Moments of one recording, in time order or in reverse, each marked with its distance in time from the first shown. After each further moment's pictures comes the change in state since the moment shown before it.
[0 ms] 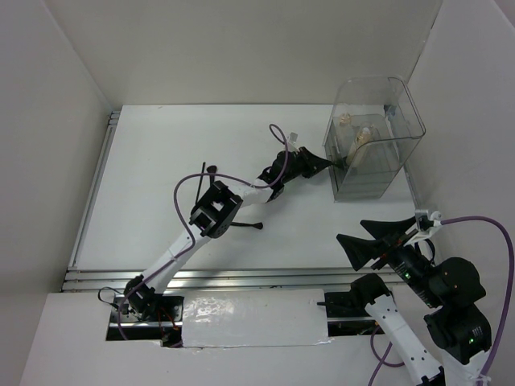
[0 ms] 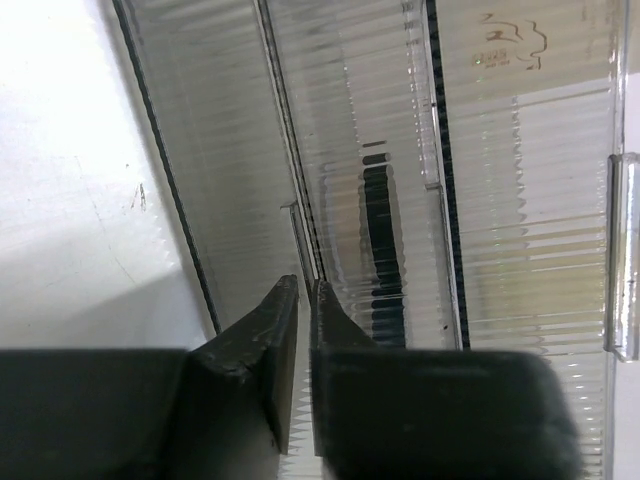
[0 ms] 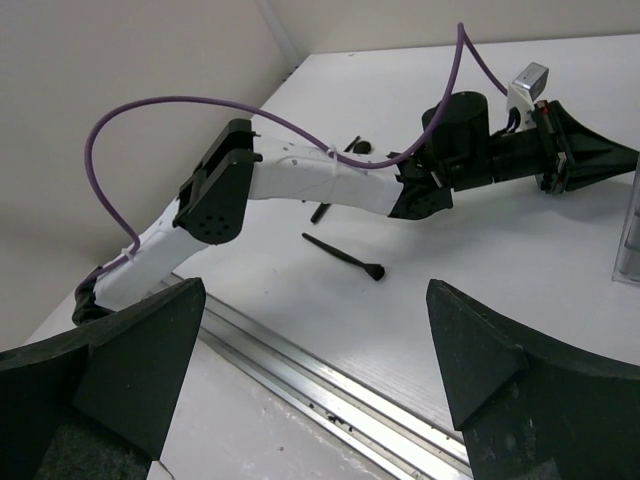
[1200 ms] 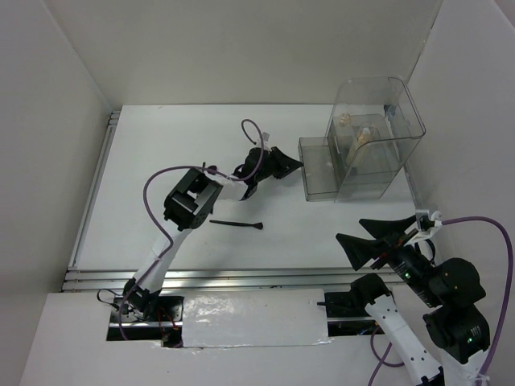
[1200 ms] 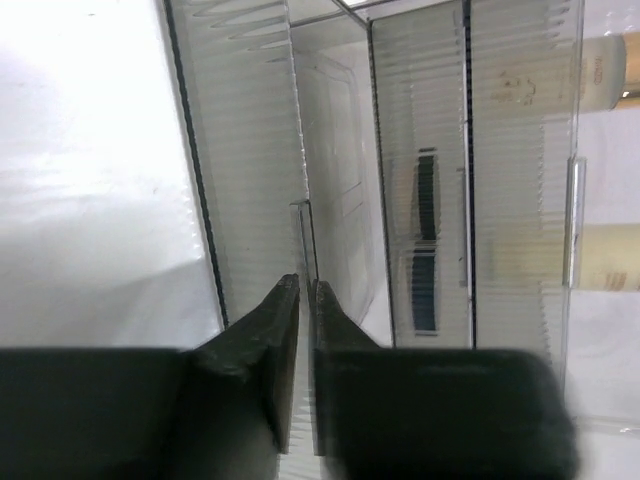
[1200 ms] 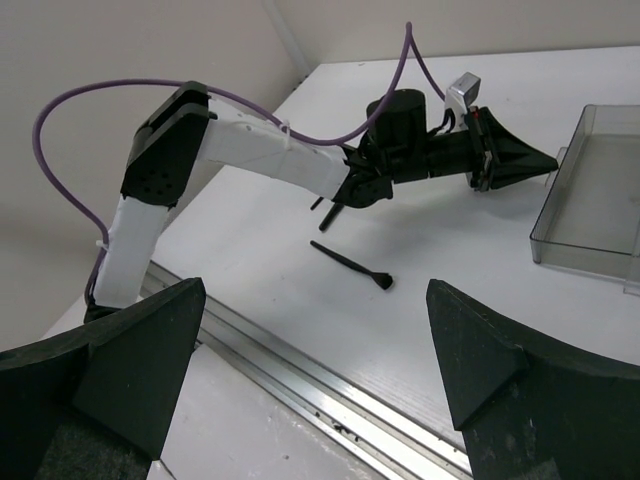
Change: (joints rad) left arm 0.122 -0.325 -0.540 0.071 0.032 0.043; right arm 0.000 -0.007 -0.013 0.033 -0.012 0.012
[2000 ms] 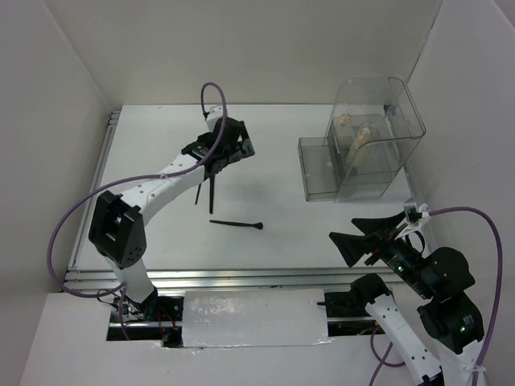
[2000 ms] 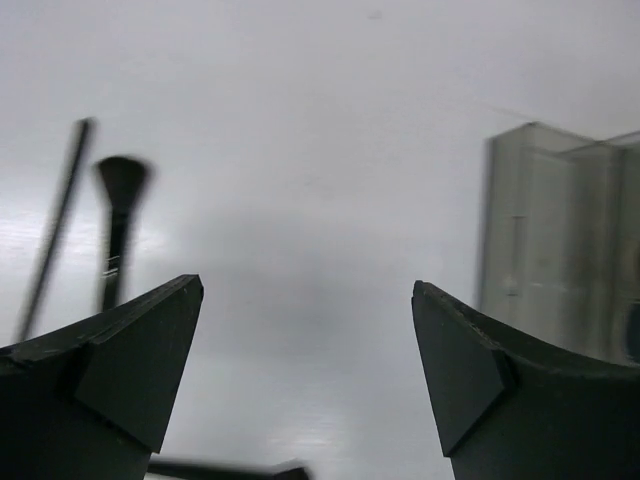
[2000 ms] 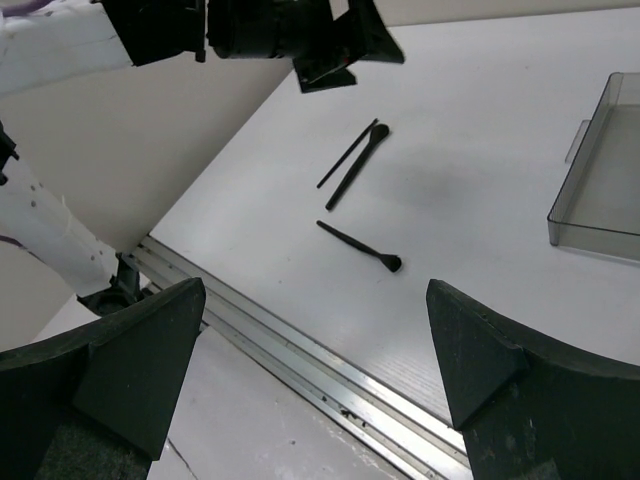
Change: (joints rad) left arm 0.021 -0.707 -0.089 -1.086 -0.624 0.469; right arm 0.000 0.035 -0.032 0.013 -0.033 0.011
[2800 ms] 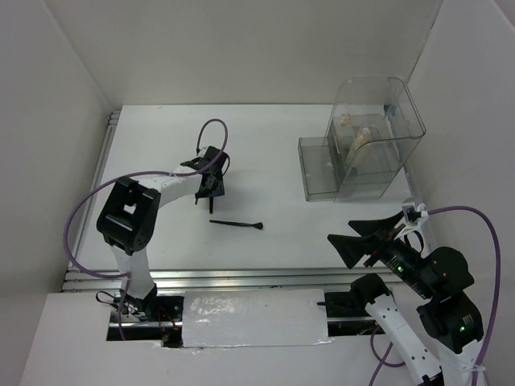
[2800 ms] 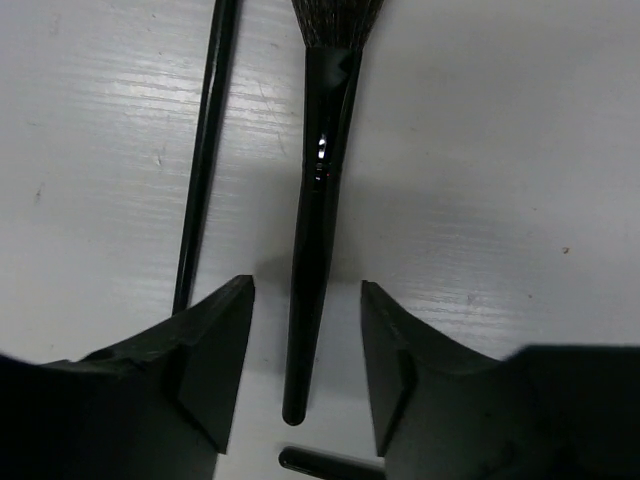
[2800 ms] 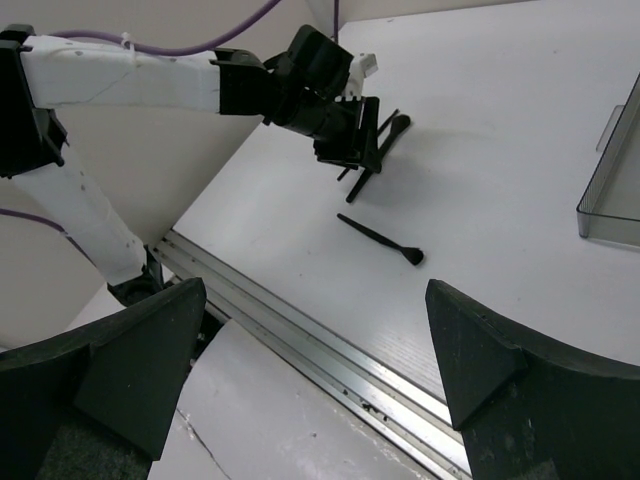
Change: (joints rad) left arm 0.146 0.066 -0.335 -0.051 0.064 0.205; right arm 0.000 0.001 -0.004 0.001 -0.041 0.046
